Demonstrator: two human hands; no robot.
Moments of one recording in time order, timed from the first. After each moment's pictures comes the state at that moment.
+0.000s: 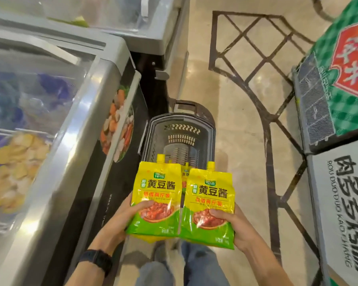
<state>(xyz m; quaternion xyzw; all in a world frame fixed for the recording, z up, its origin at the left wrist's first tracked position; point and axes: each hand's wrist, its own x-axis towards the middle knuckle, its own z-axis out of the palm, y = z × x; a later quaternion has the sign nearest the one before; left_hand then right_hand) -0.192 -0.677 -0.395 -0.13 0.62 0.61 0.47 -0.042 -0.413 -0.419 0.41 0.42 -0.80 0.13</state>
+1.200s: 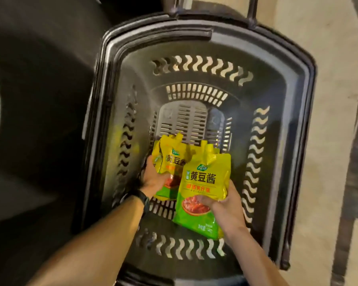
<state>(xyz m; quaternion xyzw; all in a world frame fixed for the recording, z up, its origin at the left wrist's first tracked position) -0.352 -0.565 -0.952 -0.18 0.84 0.32 0.41 -0.229 -0.404 -0.844 0.54 0.55 -0.62 0.16</state>
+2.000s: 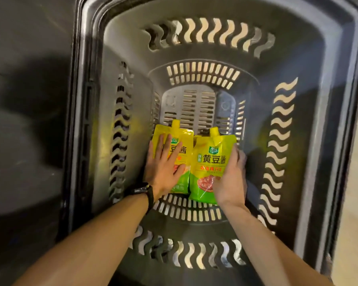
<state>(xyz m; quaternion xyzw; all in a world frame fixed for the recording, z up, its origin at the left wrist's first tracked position) -0.342 -0.586 -0.995 0.36 0.90 -0.05 0.25 -0.240 -0.419 -0.934 0.45 0.80 -0.34 0.19</state>
